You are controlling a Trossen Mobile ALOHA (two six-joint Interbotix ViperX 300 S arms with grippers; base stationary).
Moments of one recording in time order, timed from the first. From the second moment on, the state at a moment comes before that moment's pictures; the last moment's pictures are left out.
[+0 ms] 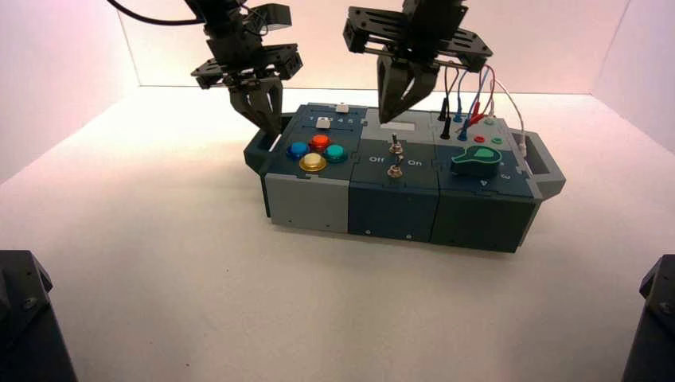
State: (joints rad) left arm -0.42 0.22 0.54 -0.39 0.69 0.31; right arm 0.66 -0.02 0.68 0.08 0.60 0.40
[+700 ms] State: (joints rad) left arm -0.42 0.07 0.49 -0.31 0.82 0.27; right arm 0.66 -0.19 0.71 0.04 0.71 0.16
